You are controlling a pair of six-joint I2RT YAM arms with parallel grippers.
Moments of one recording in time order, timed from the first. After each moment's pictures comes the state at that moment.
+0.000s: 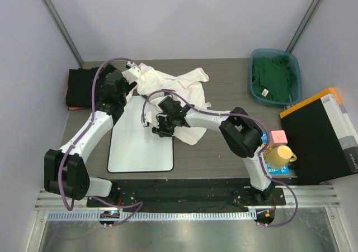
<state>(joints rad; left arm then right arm) -0.25 1.36 1.02 0.05 -0.52 0.81 0.86 2.11 1.50 -0.33 -0.42 -0.68</state>
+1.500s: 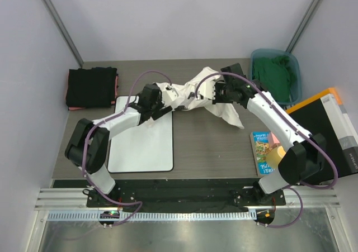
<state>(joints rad) -0.49 1.68 1.05 -0.05 -0.19 0.70 0.43 1.51 1.42 -0.76 -0.09 -1.18</state>
